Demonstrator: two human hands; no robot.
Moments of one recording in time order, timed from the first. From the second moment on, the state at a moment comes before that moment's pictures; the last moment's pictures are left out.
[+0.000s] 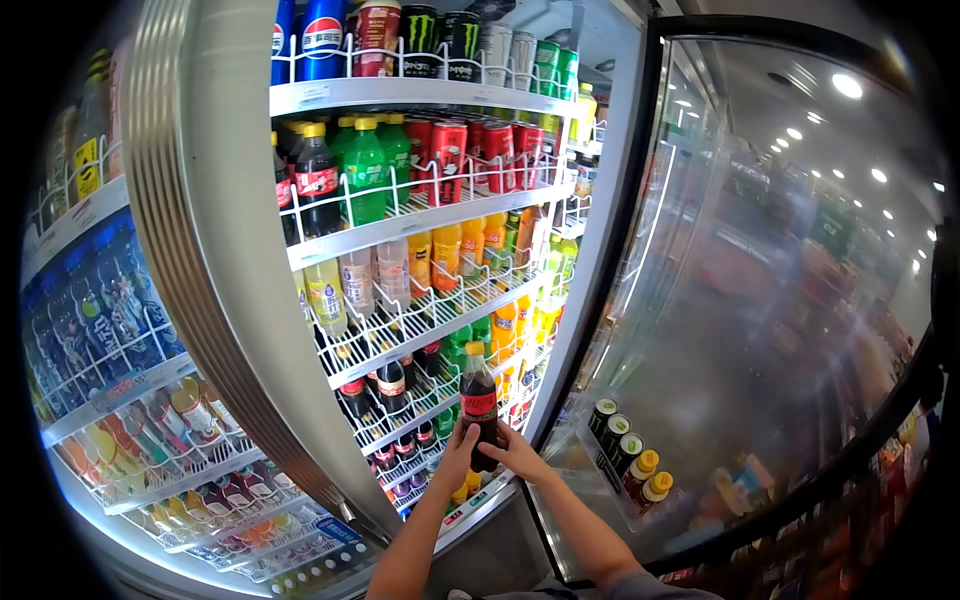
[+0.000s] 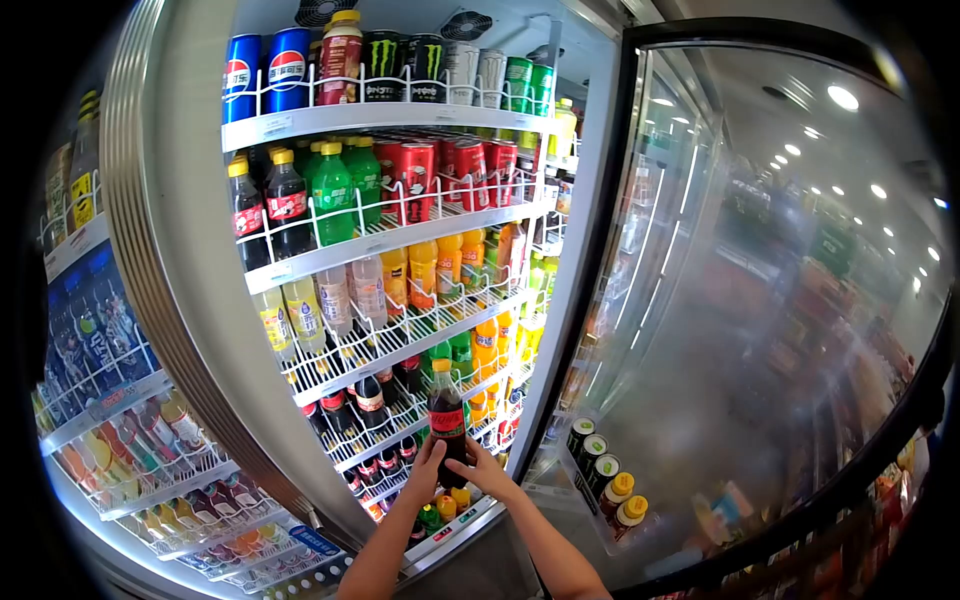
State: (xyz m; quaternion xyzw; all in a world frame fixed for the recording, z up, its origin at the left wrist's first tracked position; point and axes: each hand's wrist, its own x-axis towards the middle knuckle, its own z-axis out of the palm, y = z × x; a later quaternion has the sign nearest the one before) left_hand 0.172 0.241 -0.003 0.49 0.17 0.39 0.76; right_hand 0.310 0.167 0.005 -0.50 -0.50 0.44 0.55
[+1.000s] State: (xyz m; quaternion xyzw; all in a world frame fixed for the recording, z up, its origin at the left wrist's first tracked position) left_hand 0.046 0.010 0.034 0.54 0.29 0.46 0.64; right_hand 0.227 -0.003 0.022 -0.32 -0.54 0.61 0.48
